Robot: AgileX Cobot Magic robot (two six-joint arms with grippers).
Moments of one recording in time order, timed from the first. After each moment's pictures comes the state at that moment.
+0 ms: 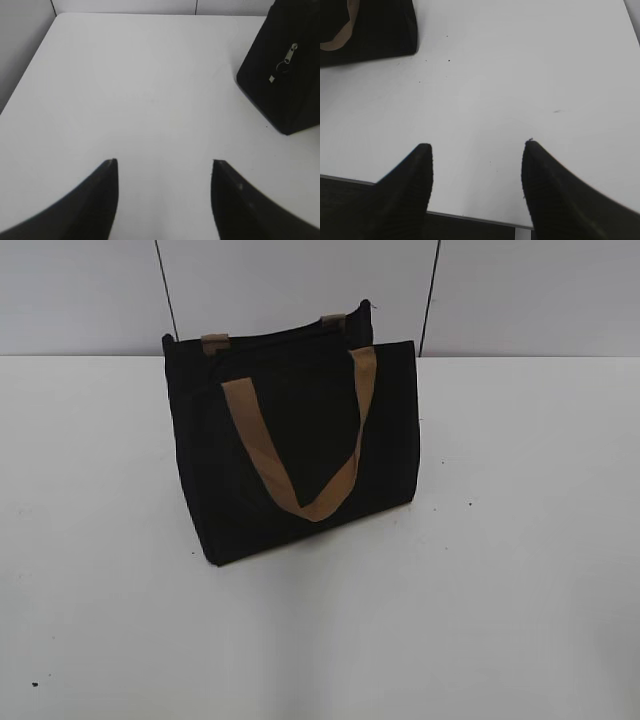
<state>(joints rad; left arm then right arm) -0.07 -0.01 -0.53 0.01 1.07 0.00 -0.01 -0.01 -0.49 0.16 1.11 -0.22</state>
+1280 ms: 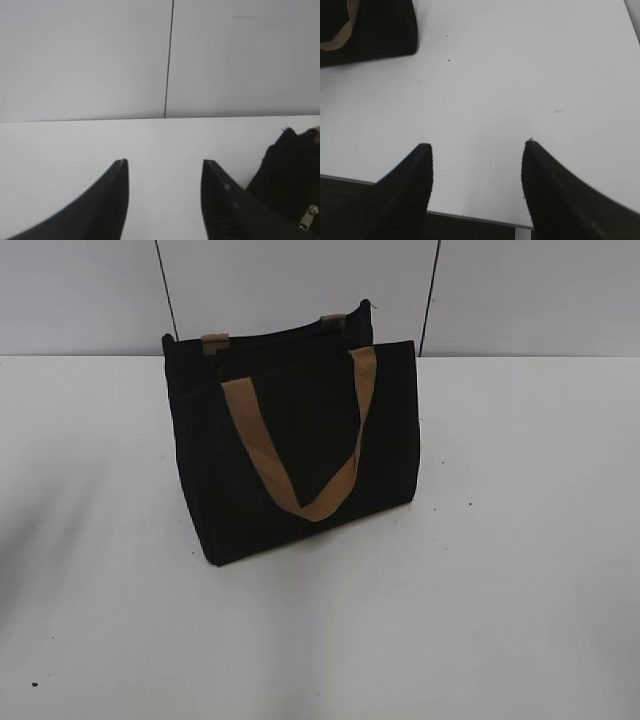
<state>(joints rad) -0.14 1.04 -0.45 -0.06 -0.29 0.05 -0.01 -0.01 -0.49 0.16 1.10 -0.22</state>
